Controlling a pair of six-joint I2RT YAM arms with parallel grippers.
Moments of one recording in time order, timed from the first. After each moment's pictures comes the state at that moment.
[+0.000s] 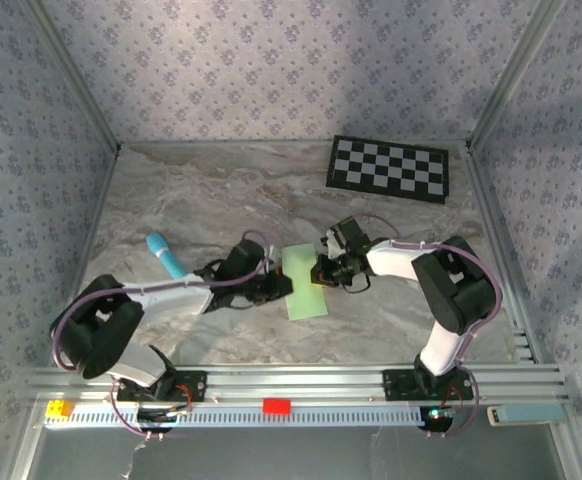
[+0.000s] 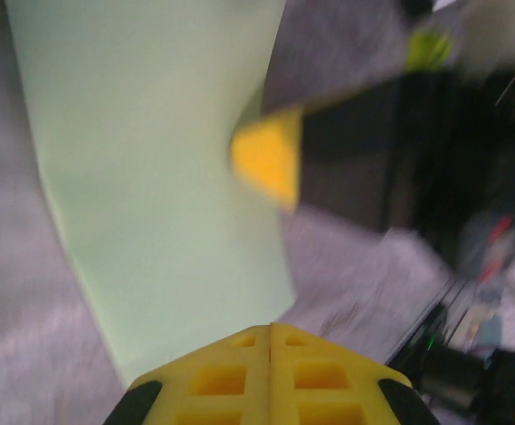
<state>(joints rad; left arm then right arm) -0.77 1.47 0.64 0.10 0.40 -1.00 0.54 1.74 0.83 -0.20 -0.50 0.60</state>
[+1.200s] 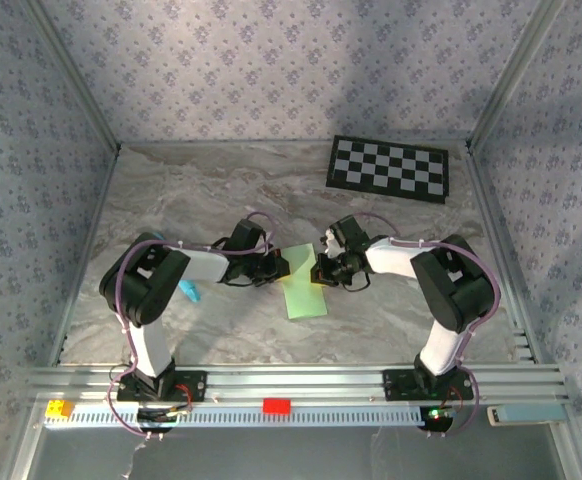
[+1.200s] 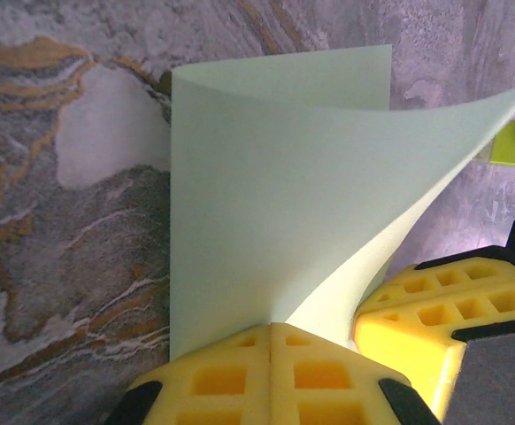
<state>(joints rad) -0.61 1.82 0.80 0.15 0.54 -0.88 0.54 1.76 0.85 -0.23 -0.51 0.59</state>
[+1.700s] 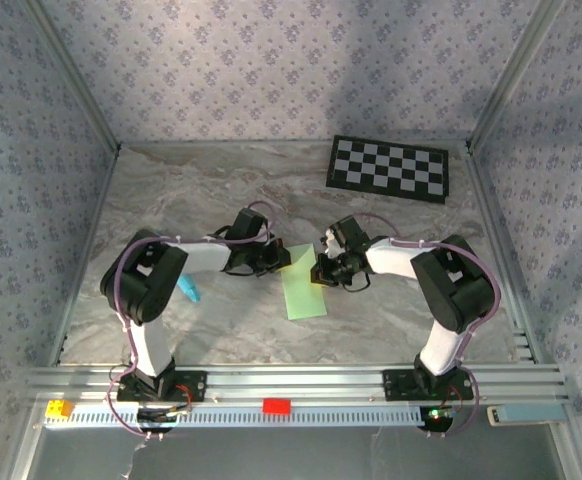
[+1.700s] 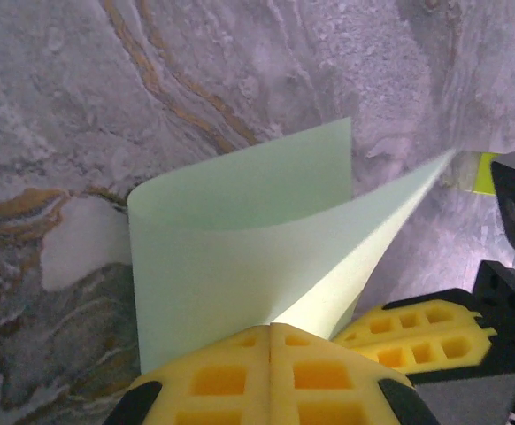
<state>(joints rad) -0.59 1.84 0.91 0.03 0.52 -0.85 0.54 1.75 0.85 -0.23 -0.51 0.59</state>
